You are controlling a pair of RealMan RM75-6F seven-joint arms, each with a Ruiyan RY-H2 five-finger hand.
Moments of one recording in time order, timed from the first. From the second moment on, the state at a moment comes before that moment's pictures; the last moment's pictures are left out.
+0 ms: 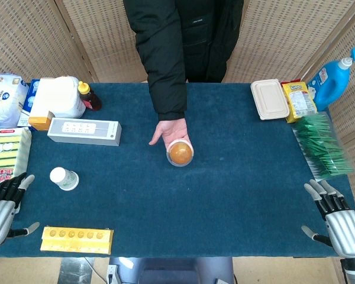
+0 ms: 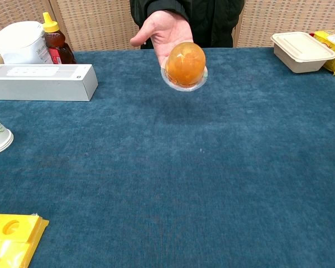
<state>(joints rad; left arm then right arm) -0.06 -0.91 0.05 -1.97 1.51 1.40 0.16 0.03 -1.15 -0.03 -1.43 -1.74 1.66 0.12</state>
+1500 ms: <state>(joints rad) -0.07 -0.88 0.04 -1.97 1.48 1.39 0.08 0.67 -1.33 0.31 -1.80 -1.35 1.04 -0.32</state>
